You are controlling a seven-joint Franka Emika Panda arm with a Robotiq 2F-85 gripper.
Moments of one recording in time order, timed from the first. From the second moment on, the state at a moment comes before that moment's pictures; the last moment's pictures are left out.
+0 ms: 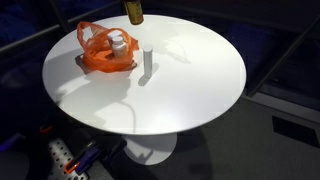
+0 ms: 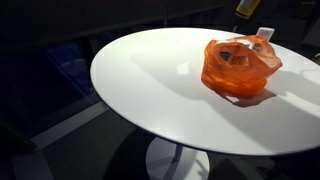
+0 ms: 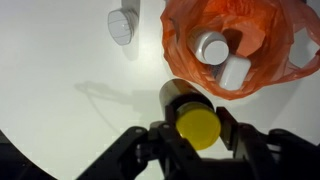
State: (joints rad) arm 0.05 -0.19 -0.04 -2.16 0.08 2.10 -0.34
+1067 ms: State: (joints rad) arm -0.01 0.08 -0.08 -2.06 0.15 2.13 -0.40
